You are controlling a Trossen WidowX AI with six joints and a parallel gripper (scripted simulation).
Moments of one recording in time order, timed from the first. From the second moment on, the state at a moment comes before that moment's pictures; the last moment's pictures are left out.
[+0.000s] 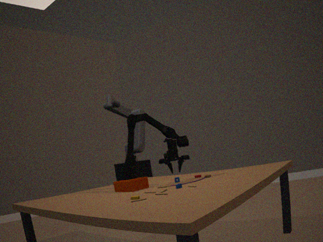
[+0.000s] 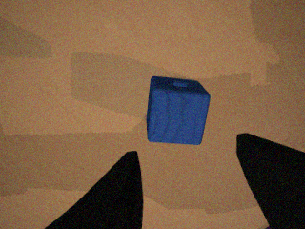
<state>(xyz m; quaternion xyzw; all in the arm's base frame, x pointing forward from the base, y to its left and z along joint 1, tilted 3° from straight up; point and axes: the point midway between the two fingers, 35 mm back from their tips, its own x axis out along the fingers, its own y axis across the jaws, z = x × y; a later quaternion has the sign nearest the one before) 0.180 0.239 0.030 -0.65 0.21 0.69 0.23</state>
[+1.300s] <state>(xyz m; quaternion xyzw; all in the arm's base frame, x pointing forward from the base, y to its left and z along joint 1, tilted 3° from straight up) 0.180 0.239 0.030 -0.65 0.21 0.69 0.23</state>
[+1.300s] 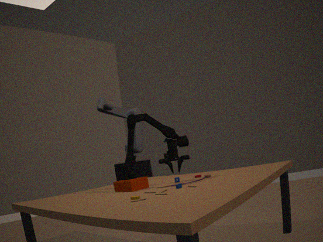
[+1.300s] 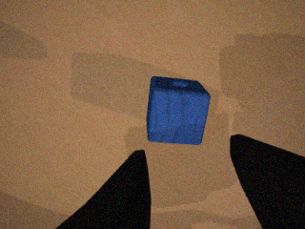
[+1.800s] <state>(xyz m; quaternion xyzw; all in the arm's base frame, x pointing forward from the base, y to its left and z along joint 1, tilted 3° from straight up) 0.180 0.239 0.030 -0.65 0.21 0.69 0.23</state>
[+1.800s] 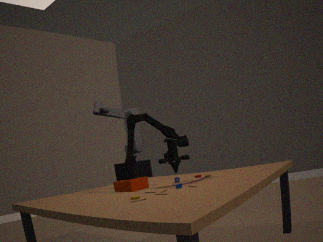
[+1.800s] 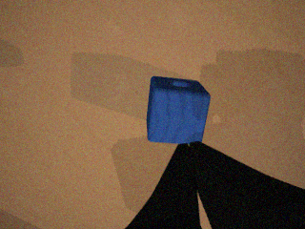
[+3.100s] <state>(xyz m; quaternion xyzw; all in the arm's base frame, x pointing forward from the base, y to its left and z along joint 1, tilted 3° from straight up) 0.226 0.175 0.029 -0.12 0.70 0.15 0.69</state>
